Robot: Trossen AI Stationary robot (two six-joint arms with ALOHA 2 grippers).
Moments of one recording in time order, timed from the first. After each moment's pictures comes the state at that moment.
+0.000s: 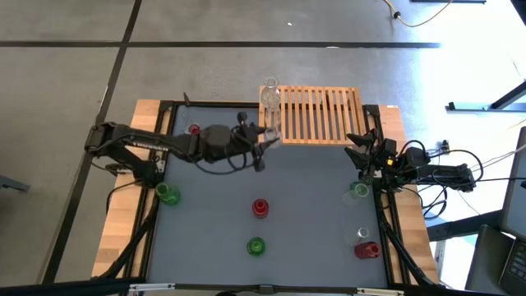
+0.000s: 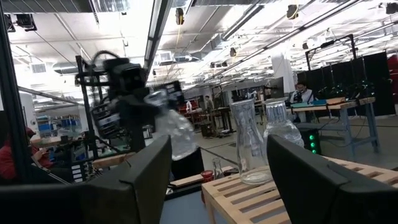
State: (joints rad) left arm 0.02 1.45 1.11 0.27 -0.41 0.14; right arm 0.02 0.02 0.11 0.29 0.31 0.07
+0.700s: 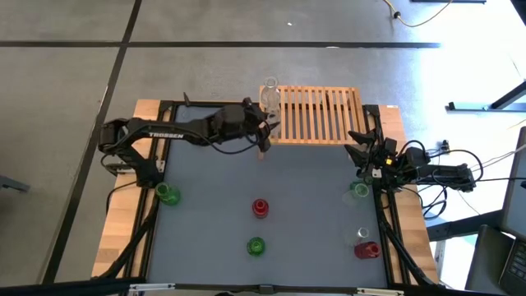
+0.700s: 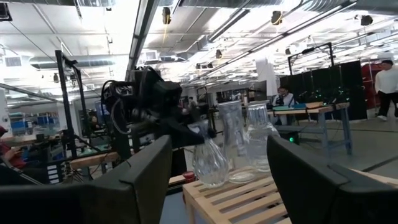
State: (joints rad) left arm 0.25 1.57 1.11 0.23 -0.24 0.04; right arm 0.02 0.02 0.11 0.29 0.37 0.02
